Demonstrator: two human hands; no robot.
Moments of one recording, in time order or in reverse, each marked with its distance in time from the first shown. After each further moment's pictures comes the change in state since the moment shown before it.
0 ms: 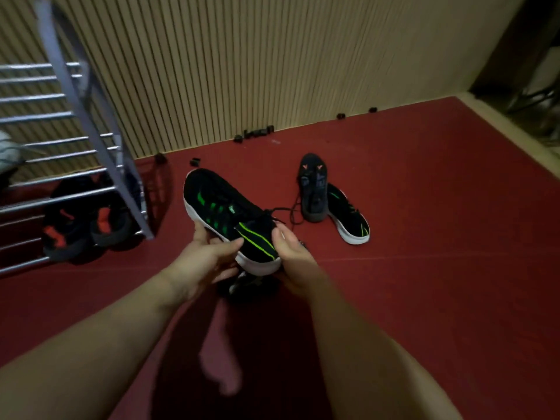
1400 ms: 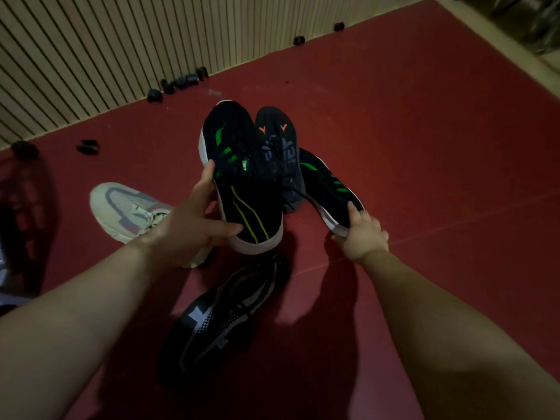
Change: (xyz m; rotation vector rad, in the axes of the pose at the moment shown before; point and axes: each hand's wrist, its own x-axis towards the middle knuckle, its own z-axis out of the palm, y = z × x) left_hand 0.225 0.013 0.053 0.298 -0.397 0.136; right_hand 0.135 0.040 -0.211 -1.277 0.523 0.424
